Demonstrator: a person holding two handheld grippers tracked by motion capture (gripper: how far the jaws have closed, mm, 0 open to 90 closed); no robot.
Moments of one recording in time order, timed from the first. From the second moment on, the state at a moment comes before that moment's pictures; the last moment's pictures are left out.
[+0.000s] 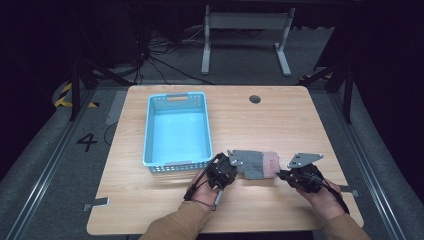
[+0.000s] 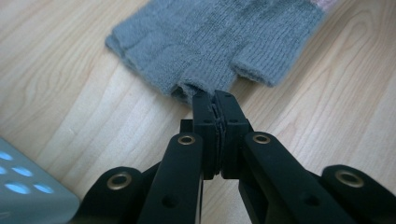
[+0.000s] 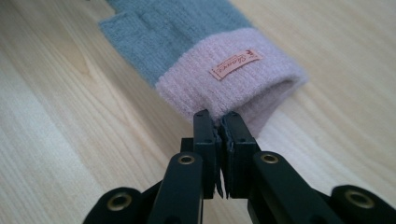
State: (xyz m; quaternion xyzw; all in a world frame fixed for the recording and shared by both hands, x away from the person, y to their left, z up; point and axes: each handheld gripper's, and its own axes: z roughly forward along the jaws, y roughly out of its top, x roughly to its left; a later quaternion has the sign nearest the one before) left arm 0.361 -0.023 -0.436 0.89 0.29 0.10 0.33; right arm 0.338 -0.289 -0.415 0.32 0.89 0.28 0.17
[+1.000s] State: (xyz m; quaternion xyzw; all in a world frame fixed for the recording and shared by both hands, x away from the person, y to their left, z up) left arm 0.364 -0.029 -0.444 0.89 0.30 0.10 0.32; right arm 0.366 -0.316 -0.427 0.37 0.86 0.32 0.13
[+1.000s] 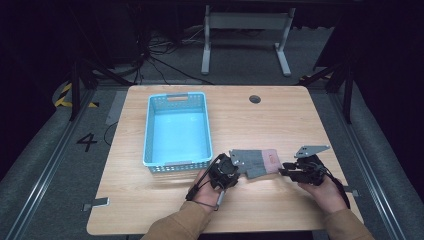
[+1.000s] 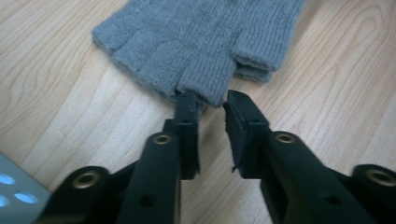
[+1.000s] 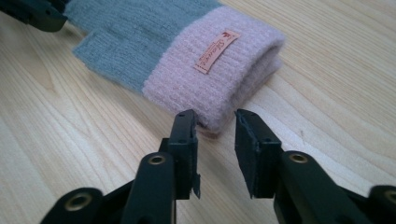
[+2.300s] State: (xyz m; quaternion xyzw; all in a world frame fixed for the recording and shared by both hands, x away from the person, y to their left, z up) left arm 0.399 -0.079 -0.416 0.90 0.27 0.04 0.34; right arm 0.371 -0.364 -0.412 0.42 0.82 0.38 0.13
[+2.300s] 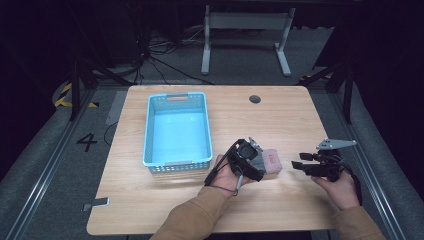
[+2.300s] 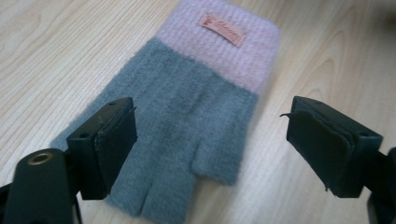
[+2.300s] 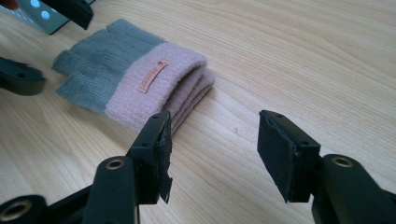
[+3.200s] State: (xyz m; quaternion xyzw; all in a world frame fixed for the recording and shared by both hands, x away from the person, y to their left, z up) left arm 0.427 -0.096 -0.450 0.91 0.25 0.05 0.32; right arm 0.373 -0.365 -0.416 0.42 0.81 0.40 0.11
